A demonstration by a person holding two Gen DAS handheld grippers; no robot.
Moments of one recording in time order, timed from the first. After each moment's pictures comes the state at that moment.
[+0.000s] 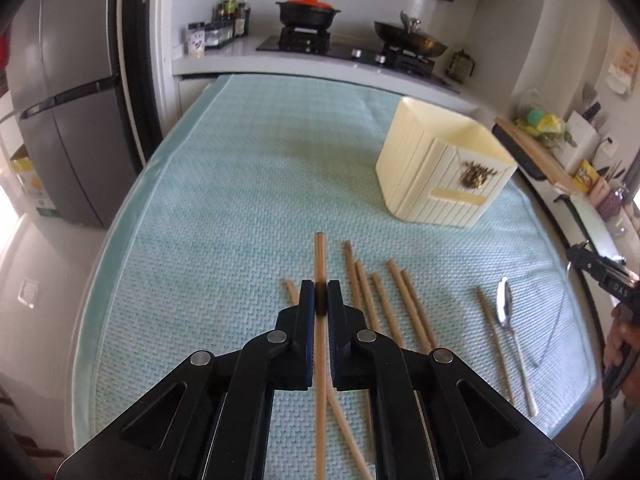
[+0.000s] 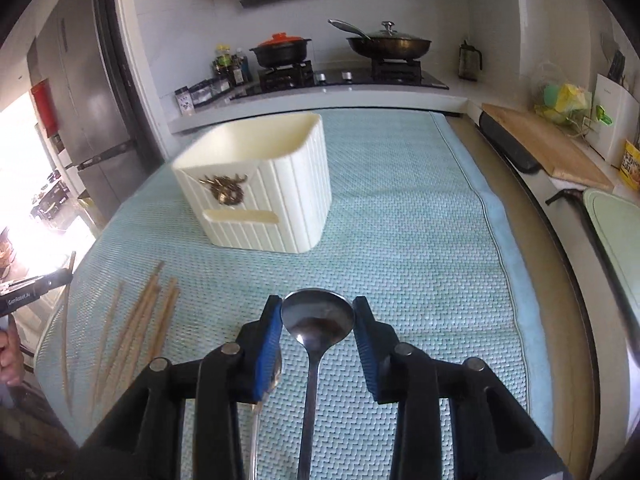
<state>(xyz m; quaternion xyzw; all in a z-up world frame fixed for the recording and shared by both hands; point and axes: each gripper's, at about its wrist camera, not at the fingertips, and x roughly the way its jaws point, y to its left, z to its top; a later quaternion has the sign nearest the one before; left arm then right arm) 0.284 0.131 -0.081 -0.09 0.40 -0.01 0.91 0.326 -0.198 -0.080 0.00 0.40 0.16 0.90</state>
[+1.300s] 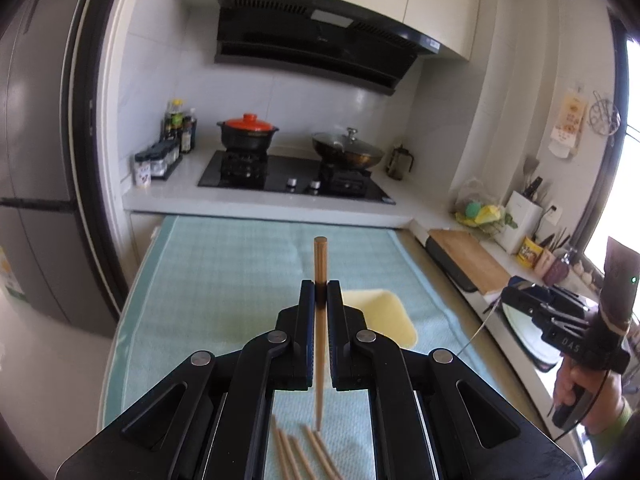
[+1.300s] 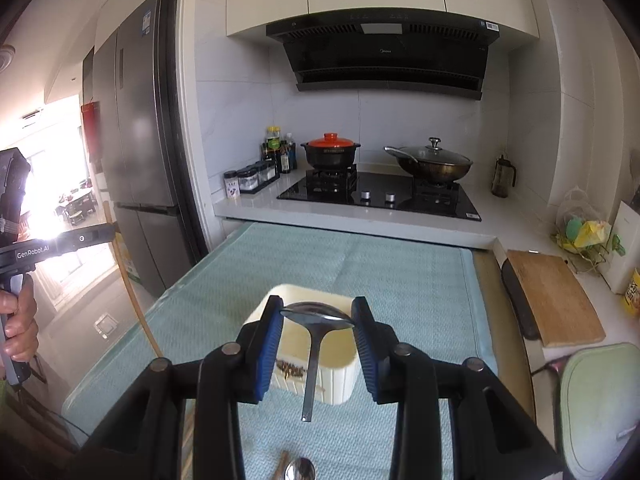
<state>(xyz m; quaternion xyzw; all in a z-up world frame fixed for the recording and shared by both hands) 0.360 0.103 0.098 -0.09 0.25 -0.08 0.96 0.370 -0.153 0.085 -0.03 0.27 0.21 0.94</state>
